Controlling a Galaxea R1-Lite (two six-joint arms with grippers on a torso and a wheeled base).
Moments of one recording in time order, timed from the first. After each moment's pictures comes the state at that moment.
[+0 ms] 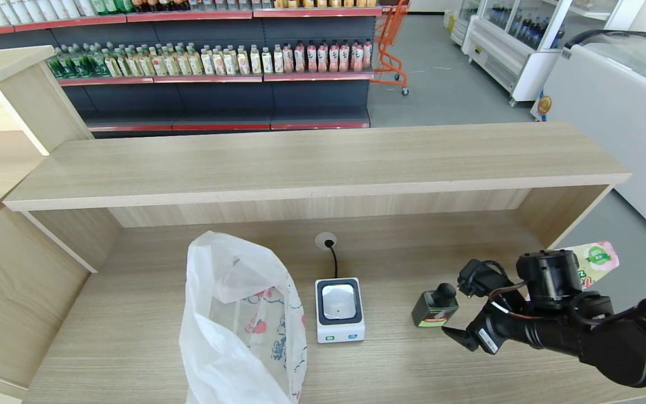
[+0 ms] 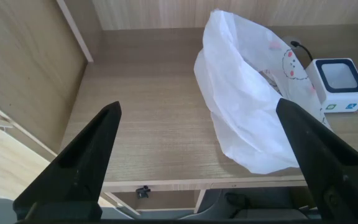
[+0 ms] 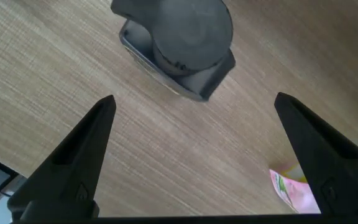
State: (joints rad) left arm 0.00 0.00 0.00 0.00 0.01 0.01; right arm 0.25 1.93 -0.49 -0.79 0.10 -0.56
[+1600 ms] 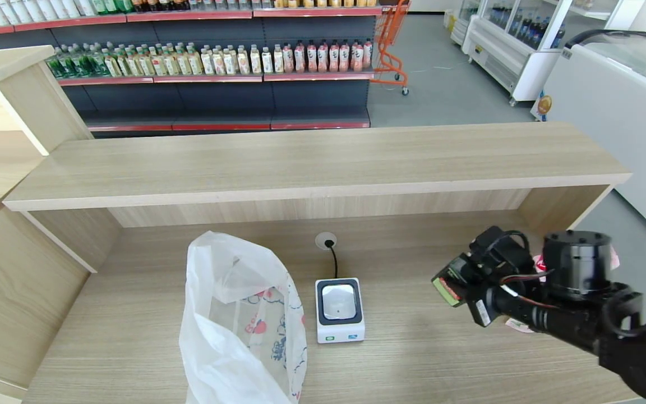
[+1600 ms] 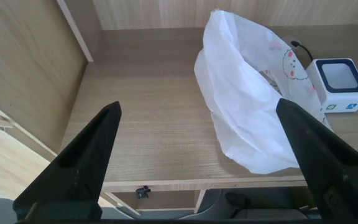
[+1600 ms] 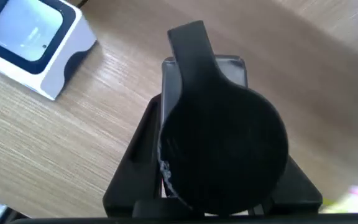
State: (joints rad) left arm 0.00 0.00 0.00 0.00 0.01 0.01; right arm 0.33 1.75 -0.45 -0.94 0.03 -0.40
